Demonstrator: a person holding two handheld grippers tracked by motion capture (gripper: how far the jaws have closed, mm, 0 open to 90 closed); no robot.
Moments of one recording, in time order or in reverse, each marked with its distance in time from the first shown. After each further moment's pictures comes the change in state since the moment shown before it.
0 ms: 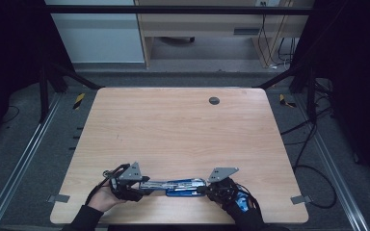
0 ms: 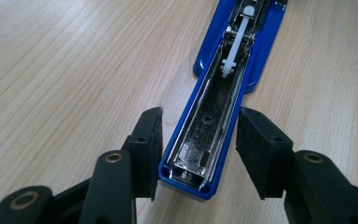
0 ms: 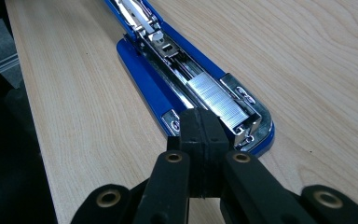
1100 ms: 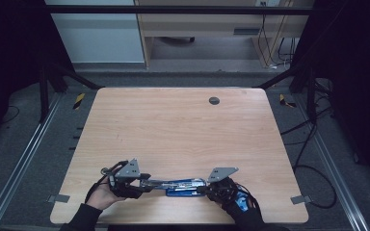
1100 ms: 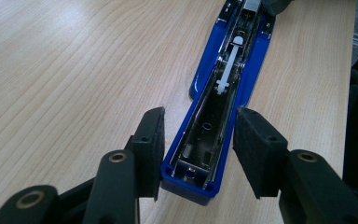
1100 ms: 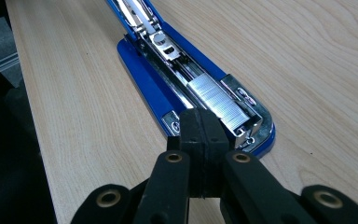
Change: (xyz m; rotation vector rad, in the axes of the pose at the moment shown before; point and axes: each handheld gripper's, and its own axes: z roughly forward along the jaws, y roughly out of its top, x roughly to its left) left arm 0.002 0.010 -0.010 -0.047 -0.019 0.004; right arm 0.000 0.001 0.000 0.005 0.002 -0.005
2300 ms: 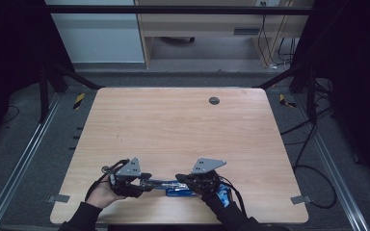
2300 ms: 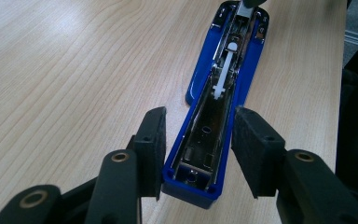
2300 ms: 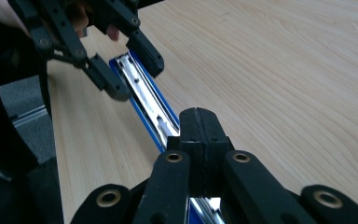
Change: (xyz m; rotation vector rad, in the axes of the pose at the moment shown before) left arm 0.000 0.006 -0.002 -0.004 -0.013 0.013; right arm 0.022 0.054 0.016 -0.234 0.046 -0.012
